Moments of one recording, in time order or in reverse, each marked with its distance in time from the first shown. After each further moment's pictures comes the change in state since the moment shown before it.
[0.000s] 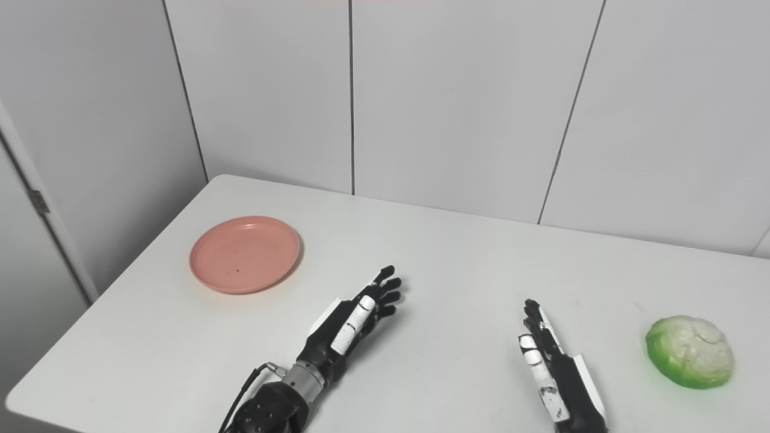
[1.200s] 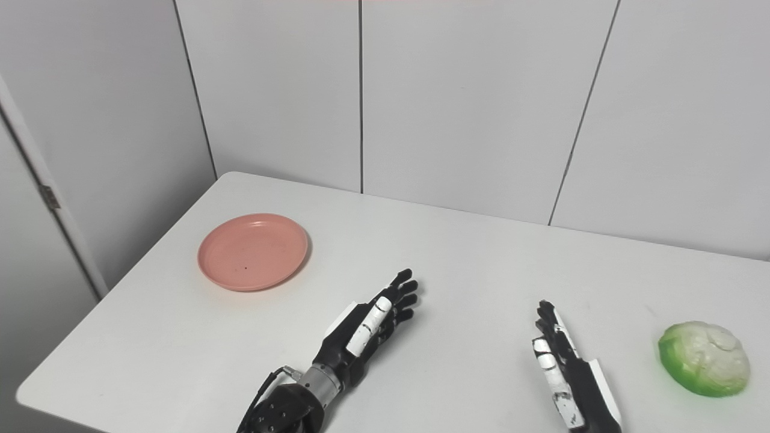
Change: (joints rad) left arm 0.025 -0.005 0.045 -0.131 -0.066 0.134 -0.003; right arm 0.002 0.003 -0.002 -0.016 -0.026 -0.012 0.006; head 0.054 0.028
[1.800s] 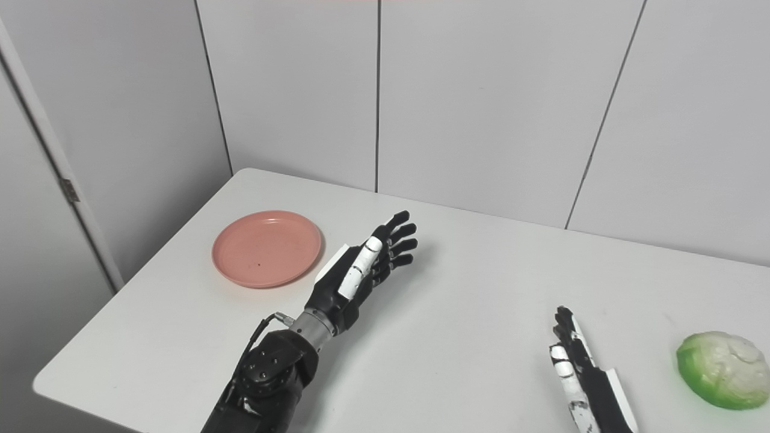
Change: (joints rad) left arm -0.117 0.051 0.094 -0.148 -0.031 0.093 0.021; right arm 0.009 -0.001 -0.008 -0.033 0.035 0.038 0.011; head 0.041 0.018
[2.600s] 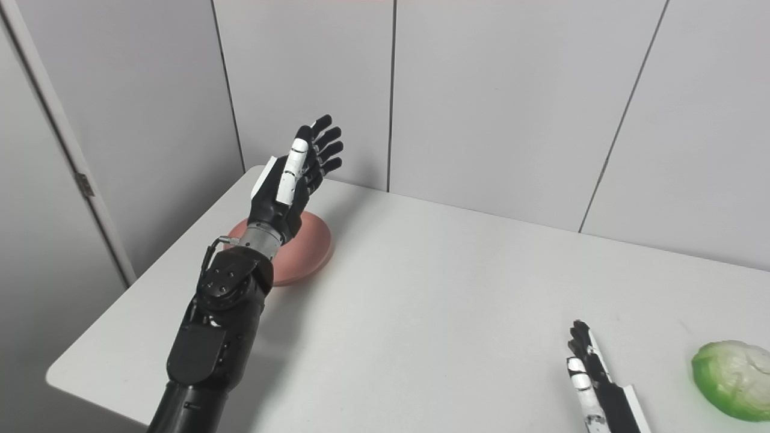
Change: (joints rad) left arm -0.175 0.141 0.215 0.069 -0.052 0.016 0.106; right arm 0.019 -0.014 0.001 -0.028 0.019 0.020 0.004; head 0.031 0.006
